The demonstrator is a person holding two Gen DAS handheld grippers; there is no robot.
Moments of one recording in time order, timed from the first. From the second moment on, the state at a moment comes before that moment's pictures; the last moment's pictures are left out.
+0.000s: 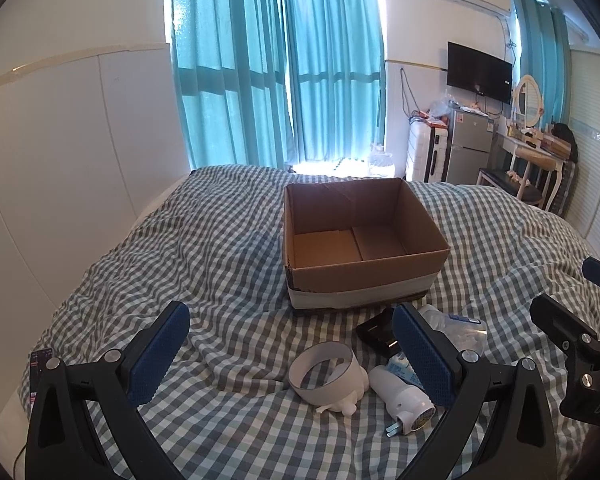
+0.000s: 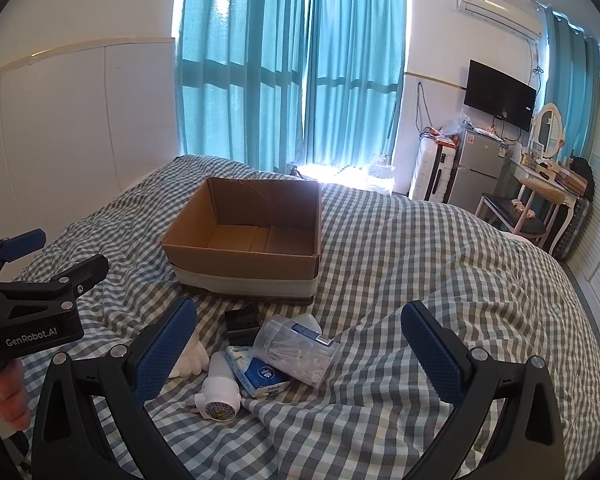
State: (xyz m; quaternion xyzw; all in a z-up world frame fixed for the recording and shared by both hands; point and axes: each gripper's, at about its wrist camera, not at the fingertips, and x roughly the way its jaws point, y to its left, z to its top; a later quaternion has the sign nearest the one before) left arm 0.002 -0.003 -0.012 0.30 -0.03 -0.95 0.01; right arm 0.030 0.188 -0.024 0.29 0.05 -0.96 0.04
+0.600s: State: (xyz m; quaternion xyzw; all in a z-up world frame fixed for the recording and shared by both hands) left arm -0.003 -0.004 -0.009 0.31 -0.02 -0.95 -0.01; right arm 0.028 0.184 -0.018 0.29 0.05 -0.95 0.06
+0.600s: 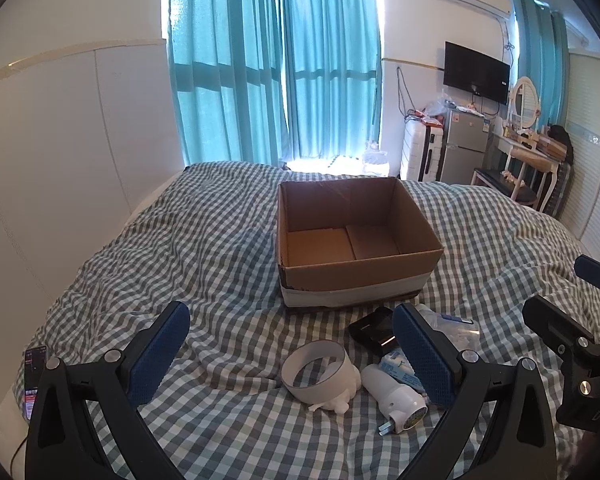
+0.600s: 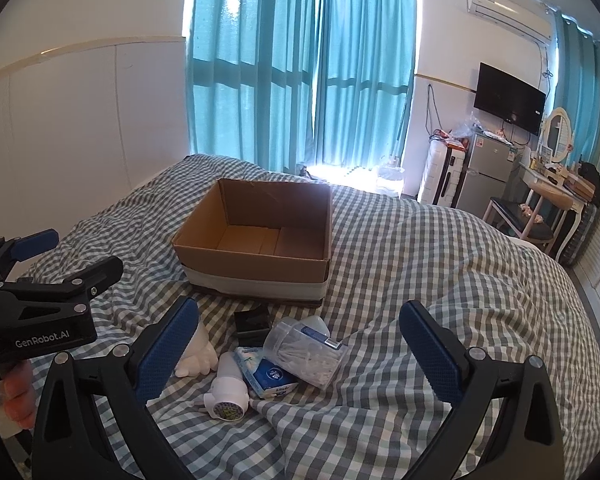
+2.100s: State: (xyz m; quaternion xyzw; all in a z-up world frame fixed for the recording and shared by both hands) left arm -0.100 -0.013 -0.173 0.52 0.09 -0.85 -0.04; right arm -0.099 0.186 -0.152 0.49 -0.02 -0.87 -0.05
